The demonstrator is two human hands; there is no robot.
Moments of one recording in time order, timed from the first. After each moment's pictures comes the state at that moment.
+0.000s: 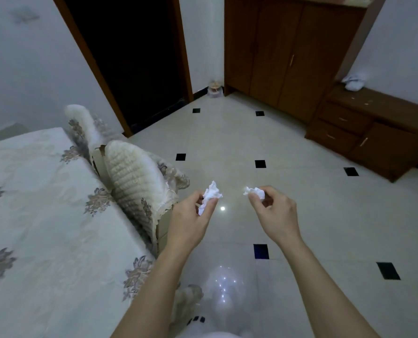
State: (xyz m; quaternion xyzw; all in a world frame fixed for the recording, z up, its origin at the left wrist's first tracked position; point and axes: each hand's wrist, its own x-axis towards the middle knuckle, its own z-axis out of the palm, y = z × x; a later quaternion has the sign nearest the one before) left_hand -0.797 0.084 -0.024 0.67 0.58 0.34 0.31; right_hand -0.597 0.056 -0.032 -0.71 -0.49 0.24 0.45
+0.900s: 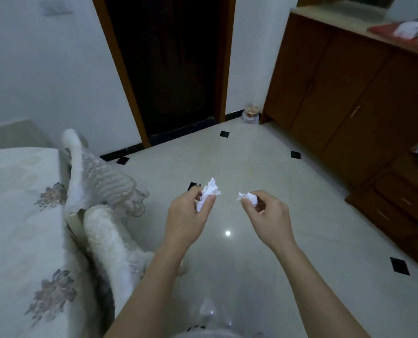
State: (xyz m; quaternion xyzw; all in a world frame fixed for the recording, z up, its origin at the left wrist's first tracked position) left_hand -0.778 0.486 -0.030 0.60 0.64 0.40 0.24; right_hand -0.580 0.492 -0.031 -0.64 -0.60 0.28 0.38
